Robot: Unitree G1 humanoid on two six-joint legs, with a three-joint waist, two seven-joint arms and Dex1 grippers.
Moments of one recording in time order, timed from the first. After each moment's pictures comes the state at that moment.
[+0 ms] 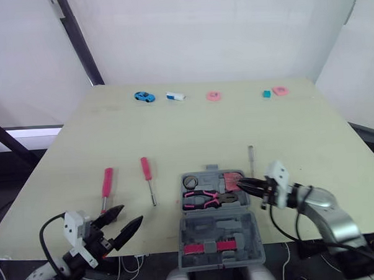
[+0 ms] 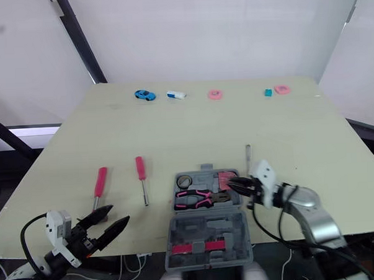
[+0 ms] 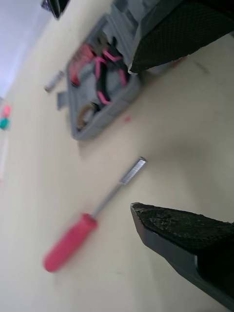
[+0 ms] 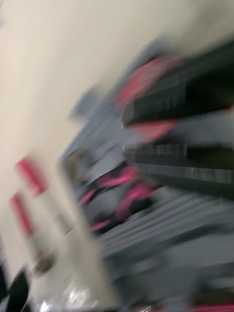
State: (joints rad) left arm 0.42 0.48 0.42 -0.09 -0.58 0.15 -0.99; right arm -0.02 -0.52 0.02 -0.13 0.28 0.26 0.91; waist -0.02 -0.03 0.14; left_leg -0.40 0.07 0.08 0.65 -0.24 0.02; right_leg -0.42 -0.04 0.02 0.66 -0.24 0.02
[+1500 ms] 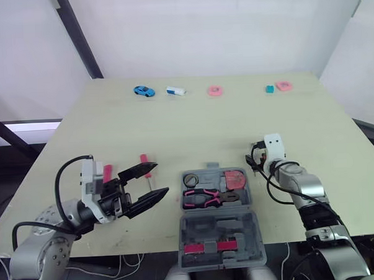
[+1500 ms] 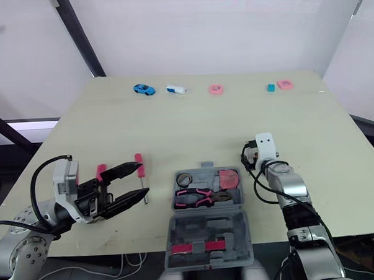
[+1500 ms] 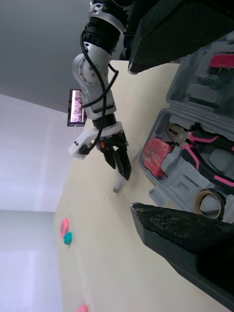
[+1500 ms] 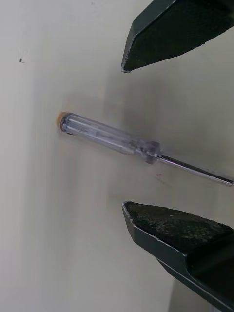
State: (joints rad) left arm 0.08 0.67 0.34 -0.34 -0.80 0.37 -1.13; right arm -0.53 -0.16 -0.02 0.28 0.14 0.63 0.15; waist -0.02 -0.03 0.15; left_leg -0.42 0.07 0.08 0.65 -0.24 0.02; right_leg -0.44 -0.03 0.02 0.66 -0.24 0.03
